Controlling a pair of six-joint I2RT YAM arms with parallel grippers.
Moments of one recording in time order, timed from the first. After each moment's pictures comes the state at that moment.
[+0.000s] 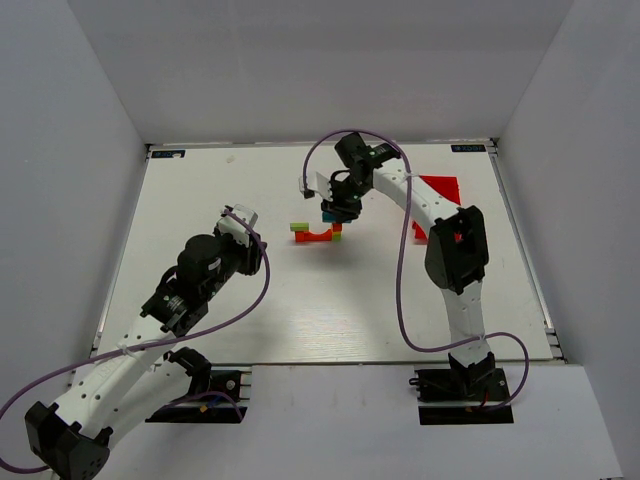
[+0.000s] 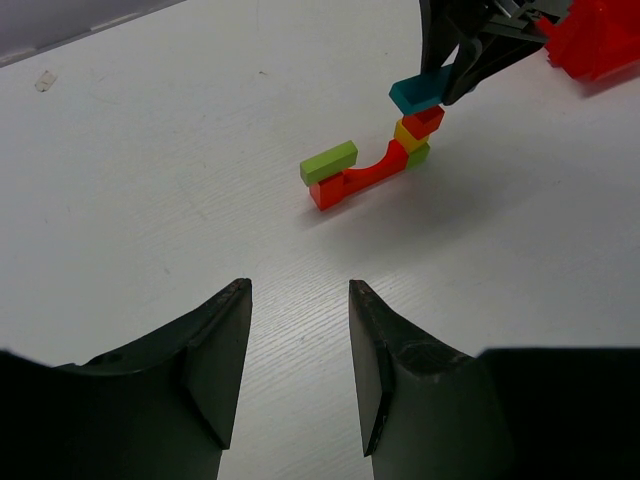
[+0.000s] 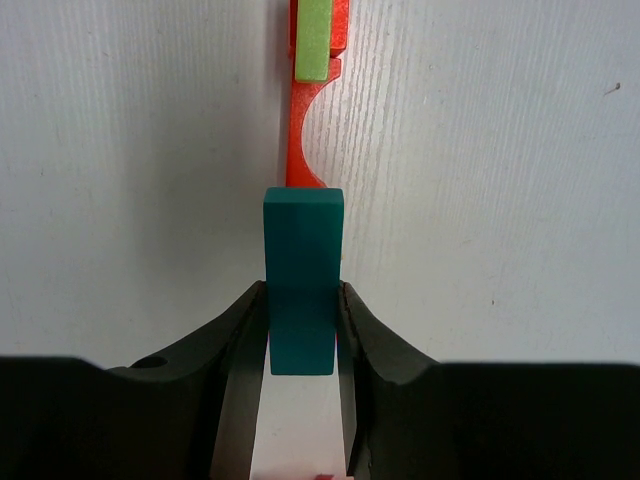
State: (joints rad) left arm -0.57 0.74 0.66 -0.19 -0.11 0.00; right arm 0.57 2.14 2.00 -1.06 -0.45 -1.08
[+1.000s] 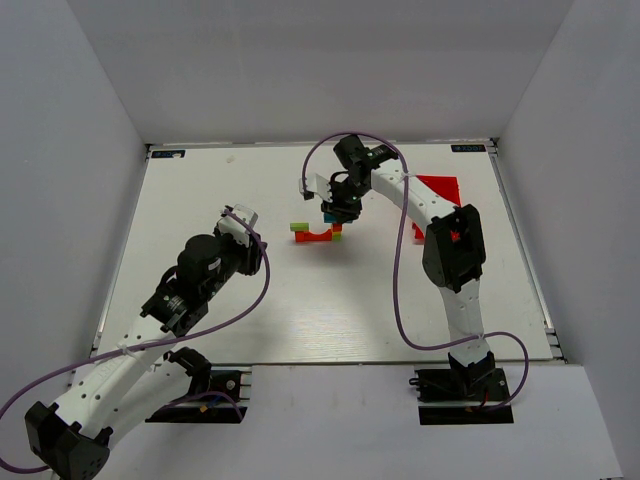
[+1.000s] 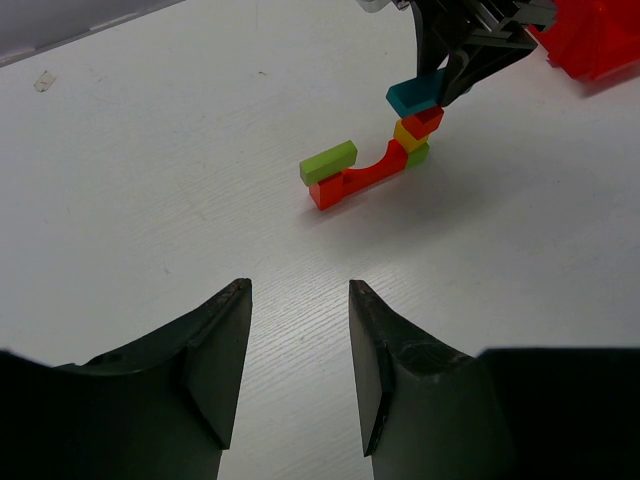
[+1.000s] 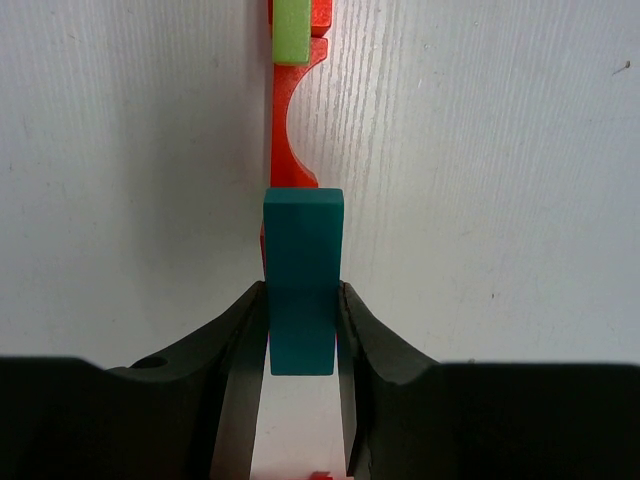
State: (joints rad) left arm -0.57 0.74 0.66 -0.19 -0.10 0.00; right arm 0.57 2.17 2.00 -1.05 -0.41 -1.08
